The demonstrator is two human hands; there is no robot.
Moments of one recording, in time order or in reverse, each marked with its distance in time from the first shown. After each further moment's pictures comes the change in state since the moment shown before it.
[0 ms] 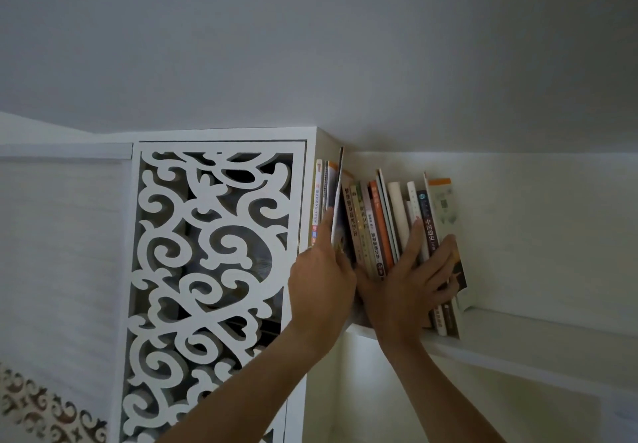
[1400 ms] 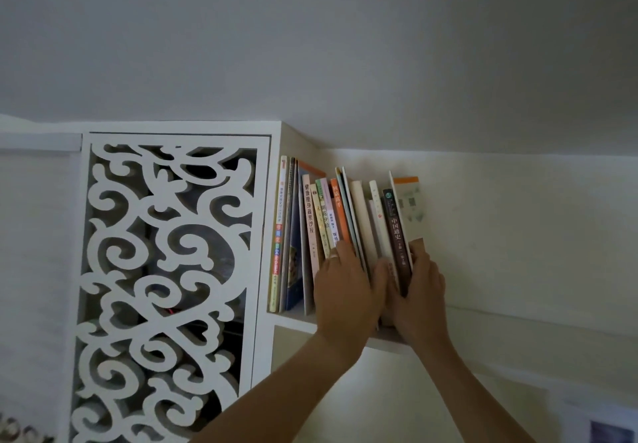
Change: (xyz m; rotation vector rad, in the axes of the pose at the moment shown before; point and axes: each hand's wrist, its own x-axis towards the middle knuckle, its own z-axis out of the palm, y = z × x) left_hand -0.022 0.019 0.091 -0.050 -0.059 0.080; right_hand 0.031 0.086 -0.026 0.403 -0.316 -0.041
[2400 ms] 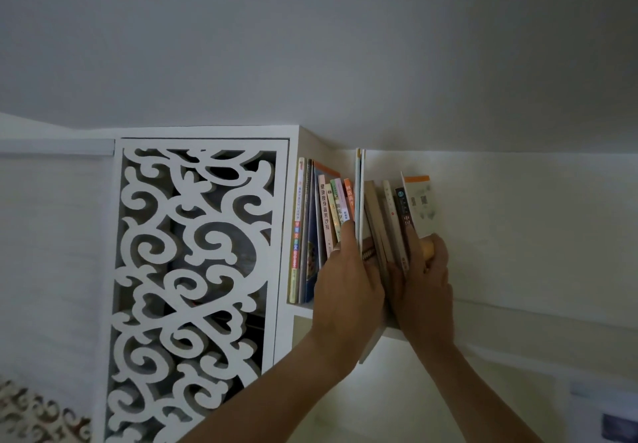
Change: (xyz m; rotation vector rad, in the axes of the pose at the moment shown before) left_hand -0.015 0.021 -0.067 -0.169 -0.049 -0.016; right_hand -0.011 -0.016 0.007 -0.350 0.054 -0.149
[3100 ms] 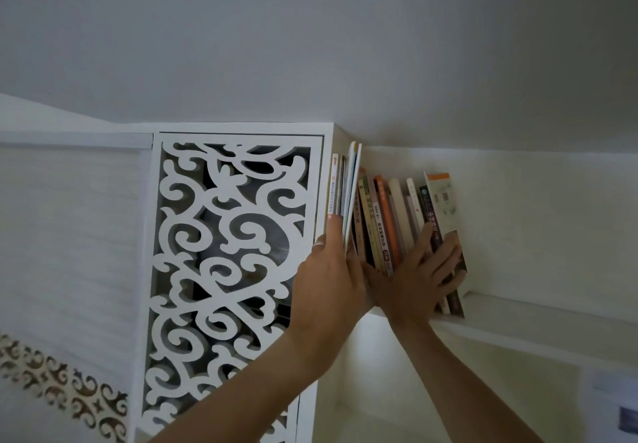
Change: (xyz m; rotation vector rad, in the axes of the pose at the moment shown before) left_hand -0.015 -0.008 -0.084 0.147 0.028 0.018; right_hand -0.012 -0.072 0.027 -0.135 0.038 0.263
